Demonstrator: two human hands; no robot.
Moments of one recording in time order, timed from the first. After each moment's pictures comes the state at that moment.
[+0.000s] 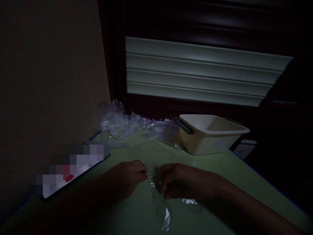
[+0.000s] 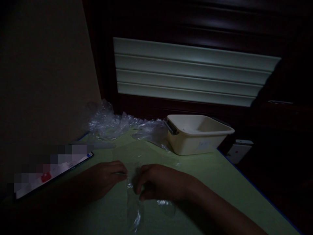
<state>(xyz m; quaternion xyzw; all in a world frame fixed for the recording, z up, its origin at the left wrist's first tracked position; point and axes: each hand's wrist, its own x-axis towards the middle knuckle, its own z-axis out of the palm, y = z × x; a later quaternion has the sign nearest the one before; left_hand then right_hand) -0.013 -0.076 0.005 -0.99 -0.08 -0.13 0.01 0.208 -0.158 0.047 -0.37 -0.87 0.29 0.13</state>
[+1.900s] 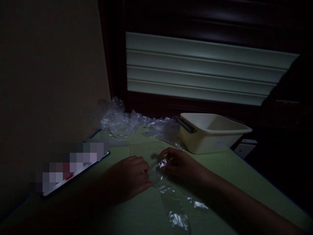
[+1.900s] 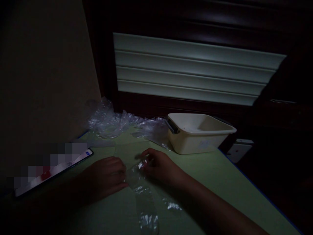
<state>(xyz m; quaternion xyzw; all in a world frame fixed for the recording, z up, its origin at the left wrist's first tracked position) -0.007 -0.087 0.012 -0.97 -0.05 -0.24 0.06 0.213 -0.136 0.011 -0.49 -0.64 0.45 0.39</state>
